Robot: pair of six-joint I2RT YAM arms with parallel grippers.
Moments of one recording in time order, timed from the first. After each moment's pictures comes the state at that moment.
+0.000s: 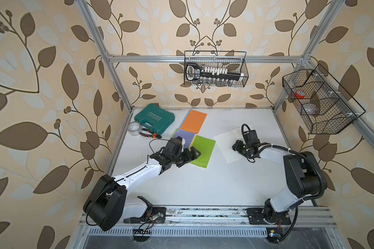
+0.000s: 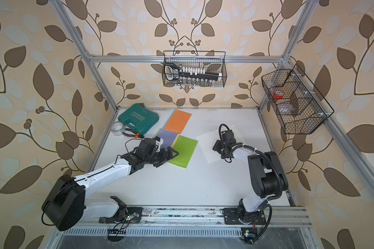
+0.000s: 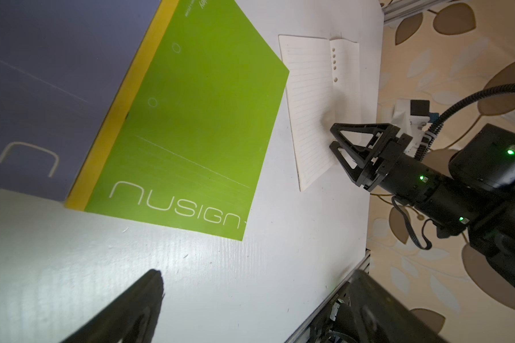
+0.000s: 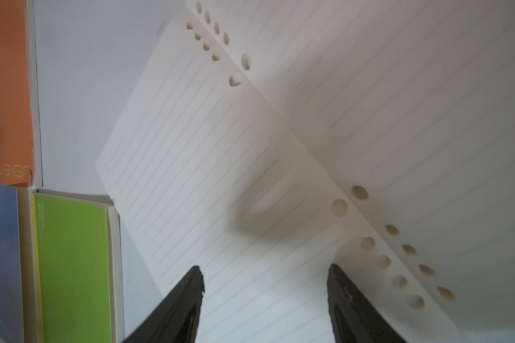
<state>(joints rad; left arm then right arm) -0.55 1.30 0.69 -0.12 0.37 -0.93 0.19 1.62 0.80 -0.18 -0.05 0.72</state>
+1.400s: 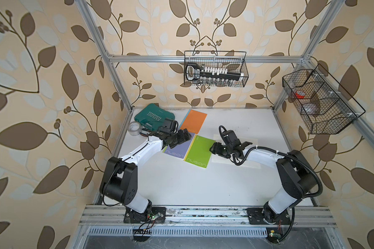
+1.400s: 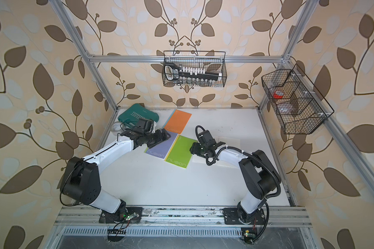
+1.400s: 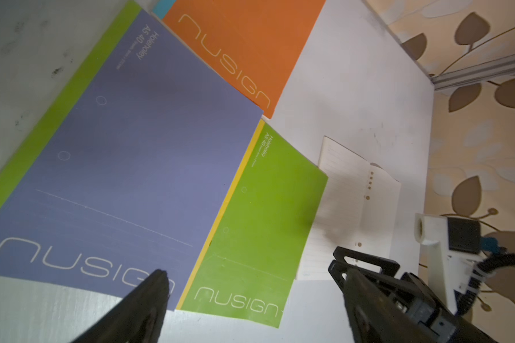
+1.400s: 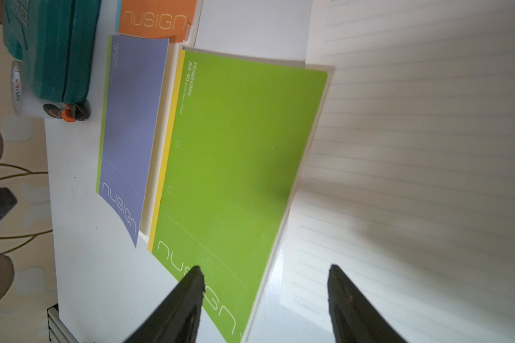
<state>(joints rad) -0.33 1.57 1.10 -0.42 0.27 -0.71 0.52 1.70 0.95 -0.18 -0.15 0.77</state>
